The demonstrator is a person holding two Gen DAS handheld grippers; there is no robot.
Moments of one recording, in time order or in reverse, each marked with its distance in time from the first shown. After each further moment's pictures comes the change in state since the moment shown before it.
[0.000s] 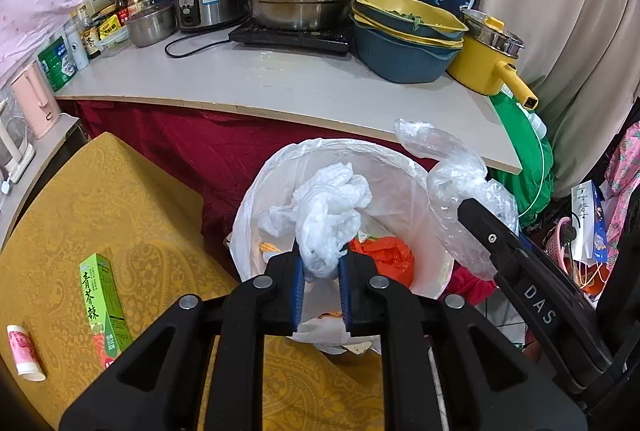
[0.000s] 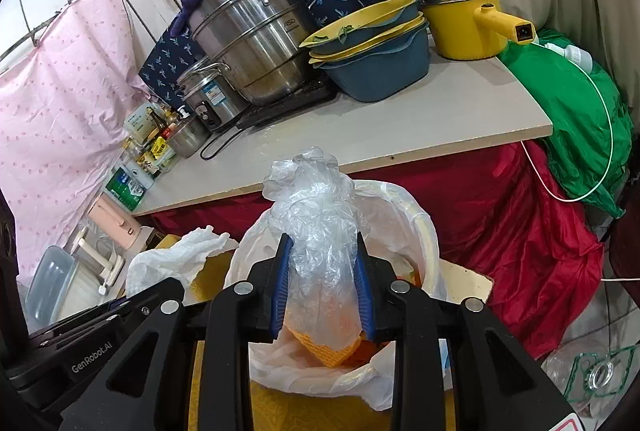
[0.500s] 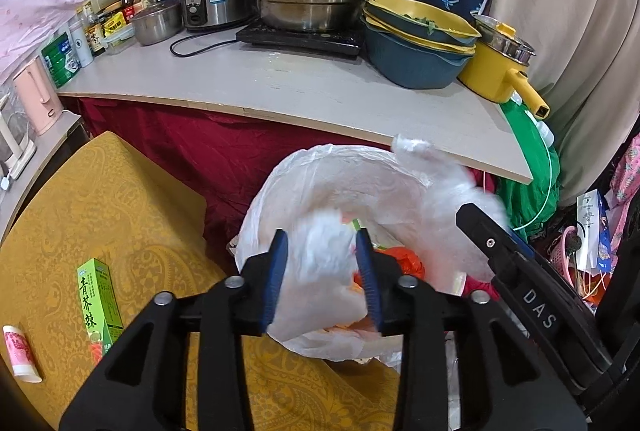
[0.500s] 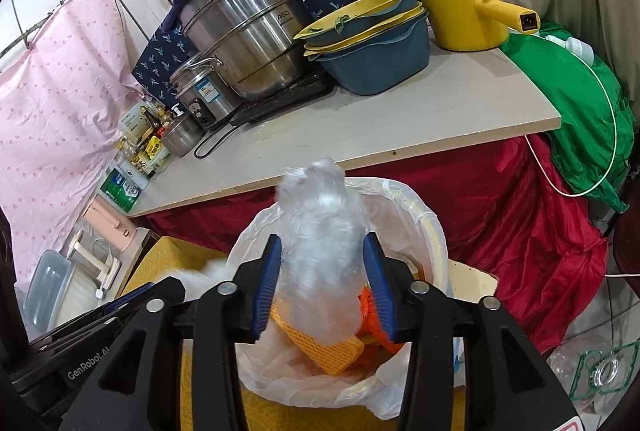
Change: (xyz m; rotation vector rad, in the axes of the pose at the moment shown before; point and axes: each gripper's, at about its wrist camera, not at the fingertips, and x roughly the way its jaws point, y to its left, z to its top) left arm 0.010 0.009 0.005 -0.023 -0.020 0.015; right arm 0.018 0.003 0.002 0.013 0.013 -0.005
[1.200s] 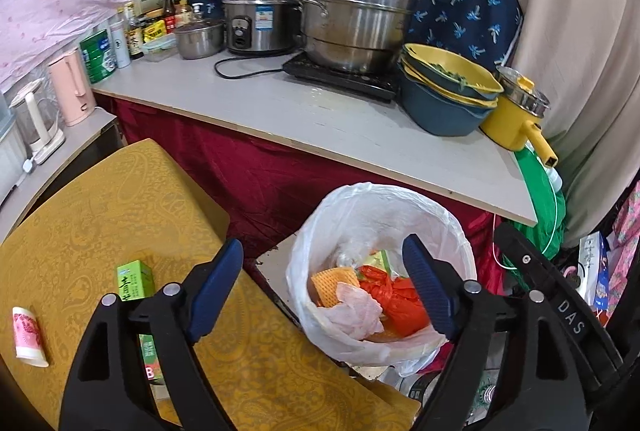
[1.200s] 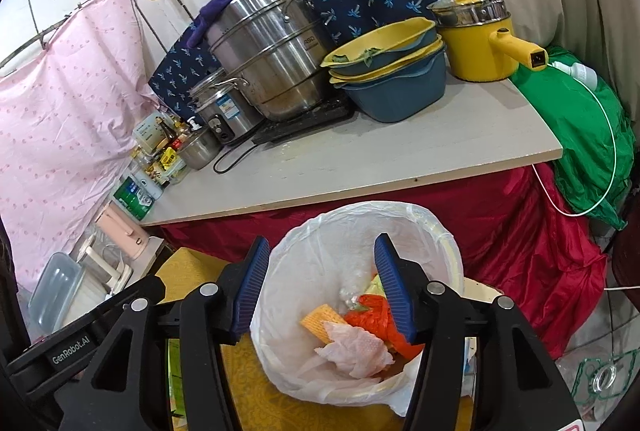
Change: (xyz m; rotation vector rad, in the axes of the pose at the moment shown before) left arm -0.050 0.046 0.005 -0.107 -0.110 0.047; right arm -0.033 0.030 0.010 -0.032 -0.064 0.029
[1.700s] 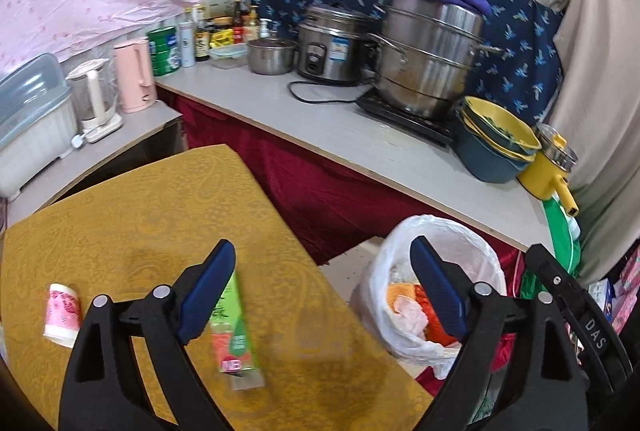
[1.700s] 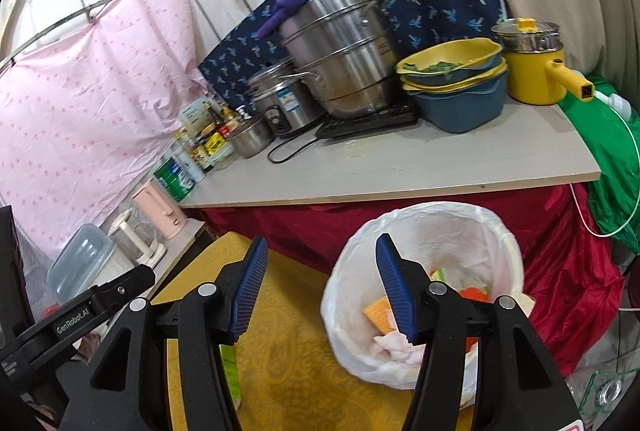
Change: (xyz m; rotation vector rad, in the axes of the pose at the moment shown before) left arm -0.066 0.097 -0.007 -0.153 -0.101 0.109; right arm -0.026 0.079 -0.016 -0.115 0.004 0.117
